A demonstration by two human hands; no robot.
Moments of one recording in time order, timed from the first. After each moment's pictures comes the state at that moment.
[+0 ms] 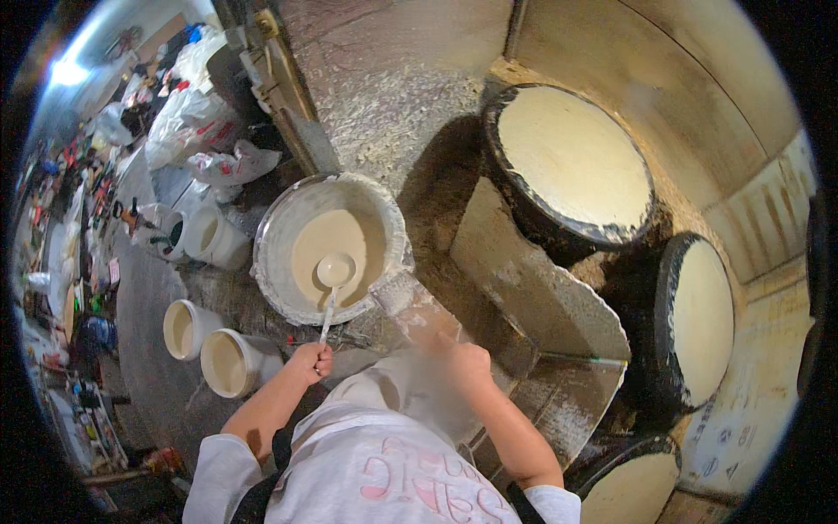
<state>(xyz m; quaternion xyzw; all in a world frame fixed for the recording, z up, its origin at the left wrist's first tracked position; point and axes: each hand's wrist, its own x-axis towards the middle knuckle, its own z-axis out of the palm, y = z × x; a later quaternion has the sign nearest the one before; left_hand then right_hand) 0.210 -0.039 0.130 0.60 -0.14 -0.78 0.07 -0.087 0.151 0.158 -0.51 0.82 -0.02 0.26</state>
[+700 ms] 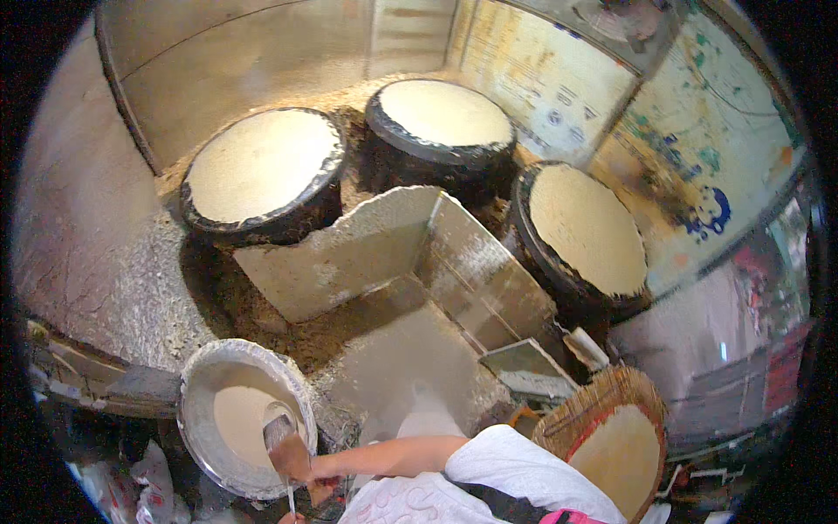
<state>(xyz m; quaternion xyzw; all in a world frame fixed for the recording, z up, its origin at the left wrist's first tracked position) 0.336 -0.242 0.154 0.48 -0.62 -0.58 -0.24 0.197 -0.071 0.035 -0.06 0.44 -0.62 0.64</state>
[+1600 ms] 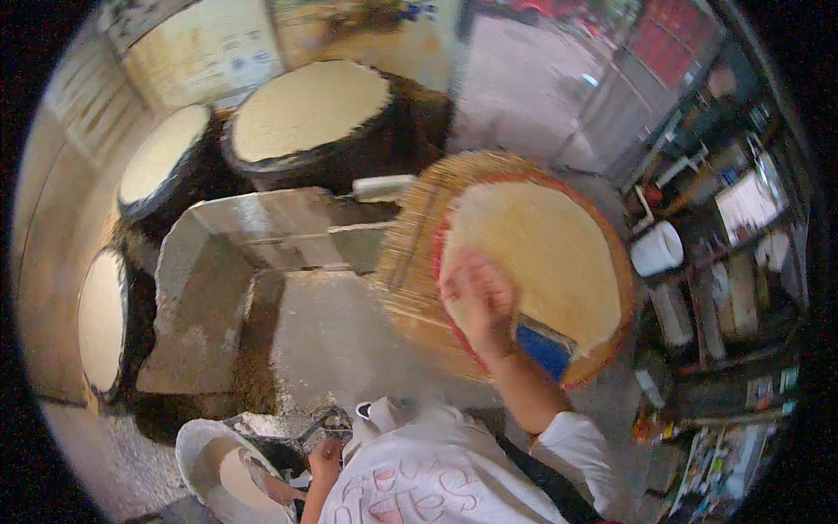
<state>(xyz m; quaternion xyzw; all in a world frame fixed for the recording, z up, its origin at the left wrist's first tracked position) 0.326 -0.071 0.078 -0.20 -0.78 -0.45 -0.39 0.500 0.318 0.349 0.27 0.52 -0.61 -0.54</state>
